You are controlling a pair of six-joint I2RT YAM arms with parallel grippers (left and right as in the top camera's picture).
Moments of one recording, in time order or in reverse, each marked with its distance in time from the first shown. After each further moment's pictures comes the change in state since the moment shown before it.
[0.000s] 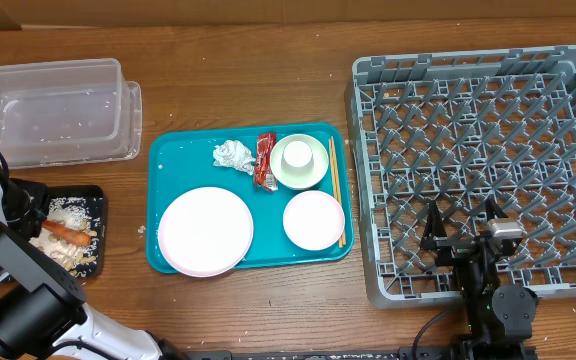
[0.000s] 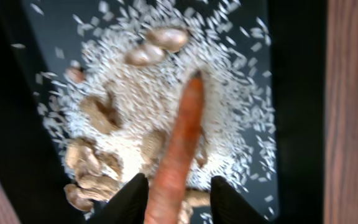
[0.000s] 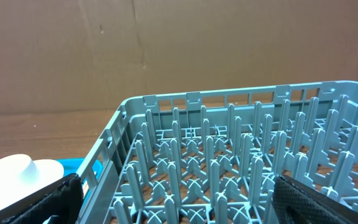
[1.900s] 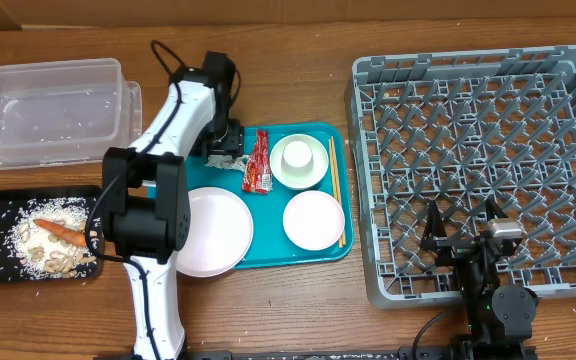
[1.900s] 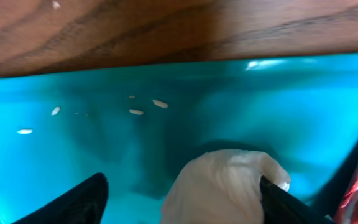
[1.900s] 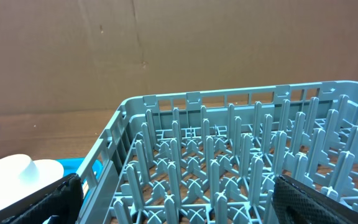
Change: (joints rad) left arm -0.895 0.368 0.370 -0.120 0.011 0.524; right arm 0.000 0.000 0.000 0.000 0.000 0.000
